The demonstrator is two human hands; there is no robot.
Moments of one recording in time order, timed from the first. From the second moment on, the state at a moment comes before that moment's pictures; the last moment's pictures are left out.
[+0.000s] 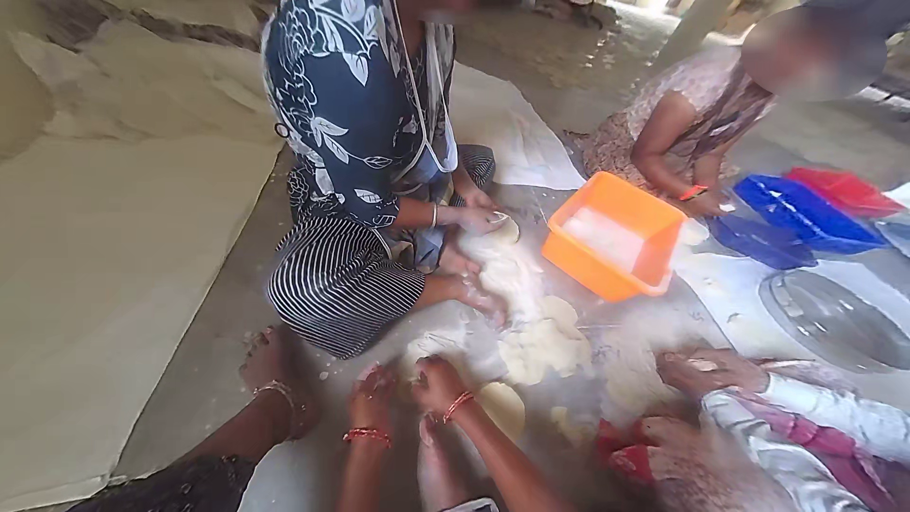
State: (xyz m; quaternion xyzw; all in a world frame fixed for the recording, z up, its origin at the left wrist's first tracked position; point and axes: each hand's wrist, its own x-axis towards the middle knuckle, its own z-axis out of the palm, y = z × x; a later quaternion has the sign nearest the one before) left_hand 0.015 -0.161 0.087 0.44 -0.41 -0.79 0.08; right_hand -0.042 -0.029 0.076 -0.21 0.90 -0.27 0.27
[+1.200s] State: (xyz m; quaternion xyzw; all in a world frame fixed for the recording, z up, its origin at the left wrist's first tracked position) left_hand 0.035 -0.102 0.128 0.16 -0.59 -0.78 -0.12; right_hand 0.033 0.049 0.132 0.13 0.55 -0.82 0.06
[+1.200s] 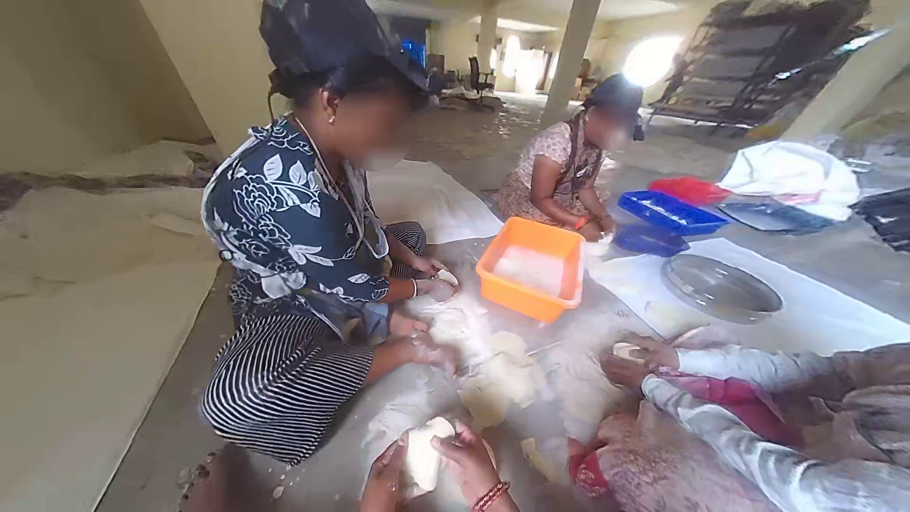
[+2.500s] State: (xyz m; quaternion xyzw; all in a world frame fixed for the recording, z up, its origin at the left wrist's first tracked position) left_hand 0.051 -0.068 0.126 0.14 -0.22 -0.94 -0.23; right_hand 0.044 0.065 0.153 0.05 0.89 -0.46 -0.05
